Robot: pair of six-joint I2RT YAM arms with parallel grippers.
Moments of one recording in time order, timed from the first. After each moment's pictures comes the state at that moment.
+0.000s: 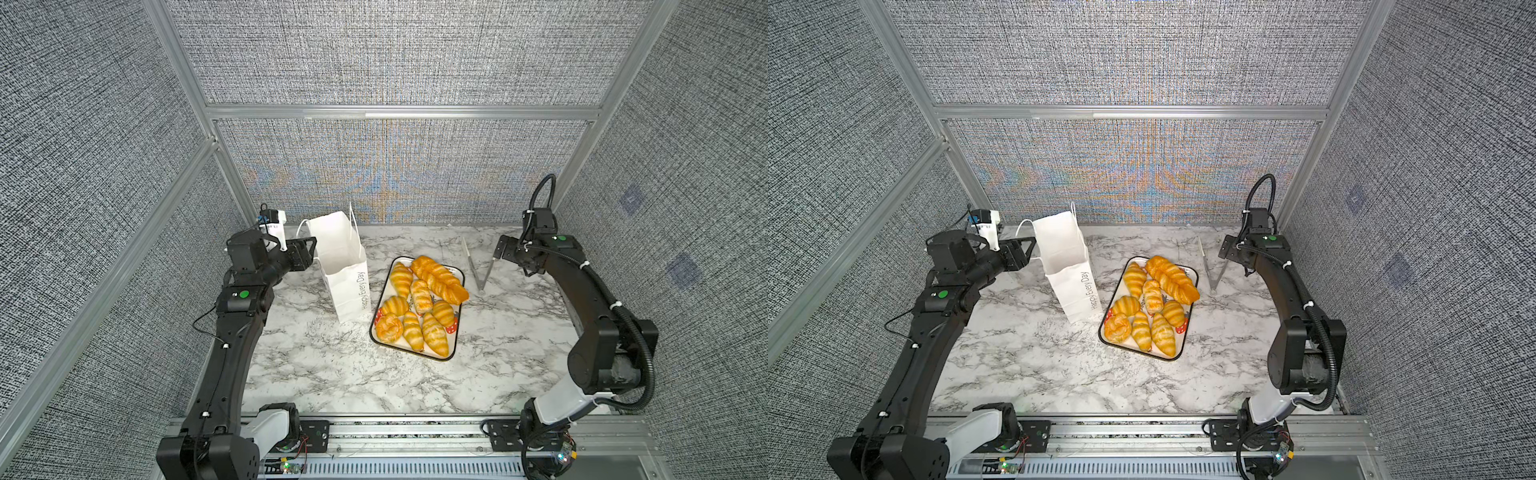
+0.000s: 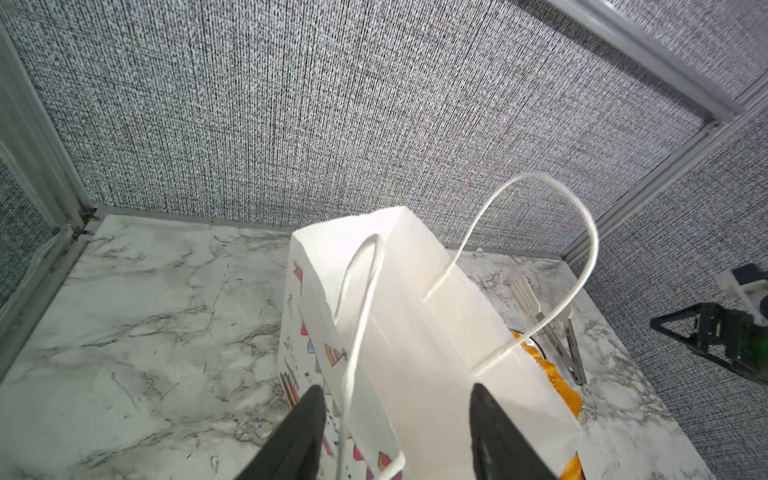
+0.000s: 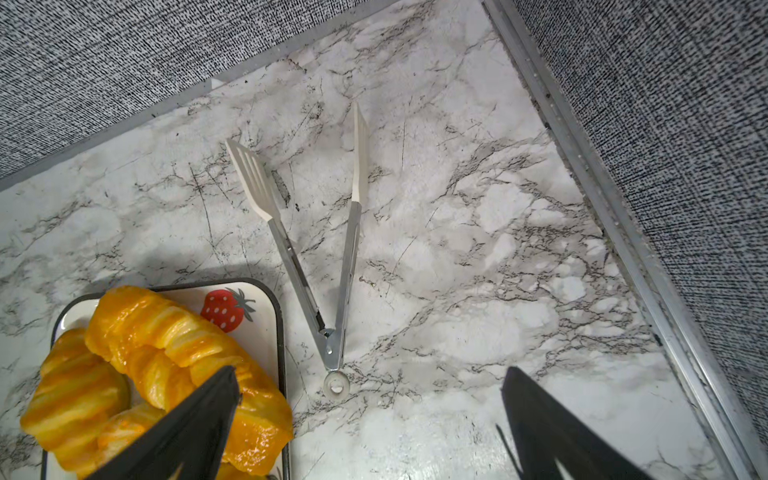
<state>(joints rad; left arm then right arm) 0.00 1.12 1.10 -0.33 0.40 -0.24 0.01 1.65 1.49 -0.78 0.15 0.37</state>
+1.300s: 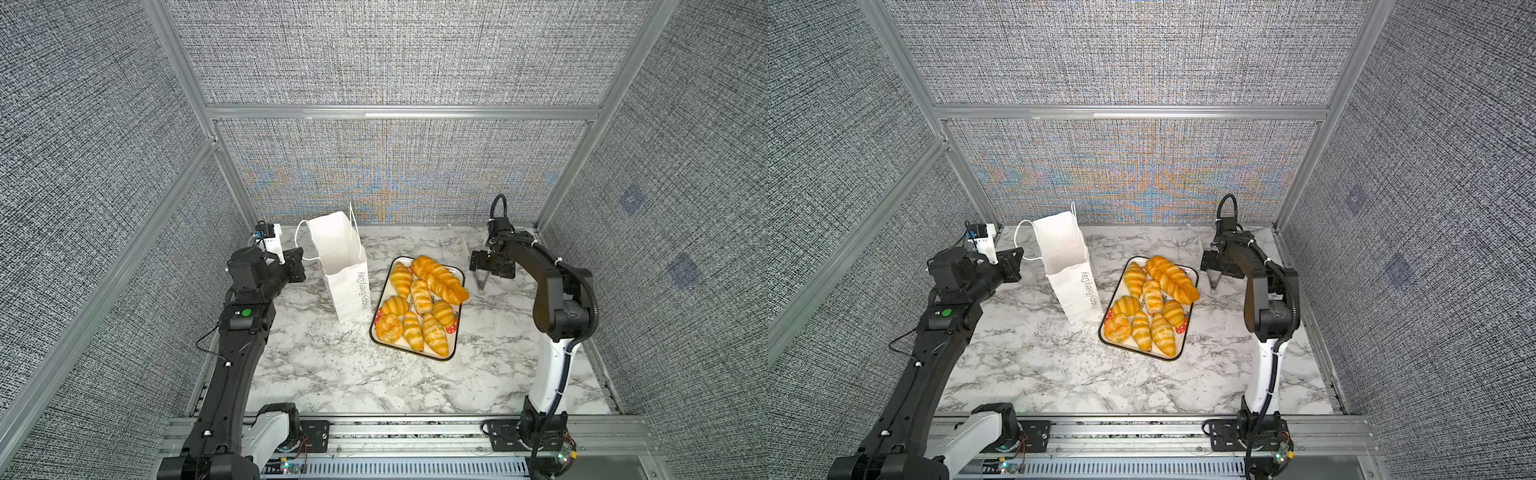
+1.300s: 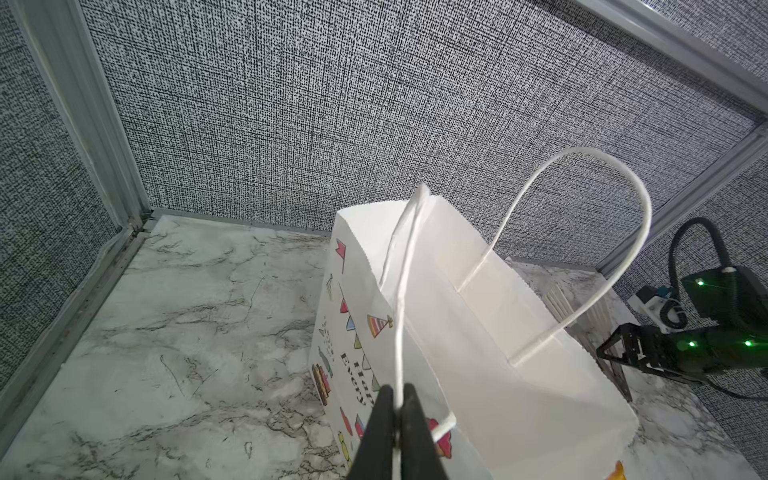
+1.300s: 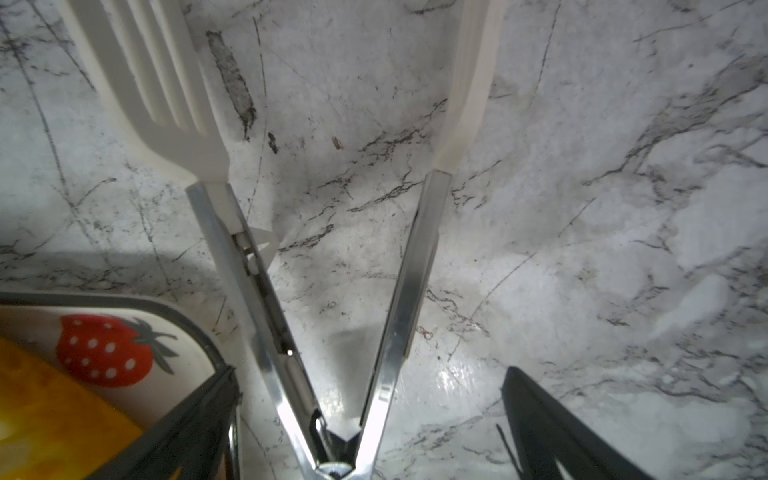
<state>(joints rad) 0.01 1.02 0.95 -0.22 0.32 -0.24 0.06 2.13 1.71 -0.82 0.10 0.29</state>
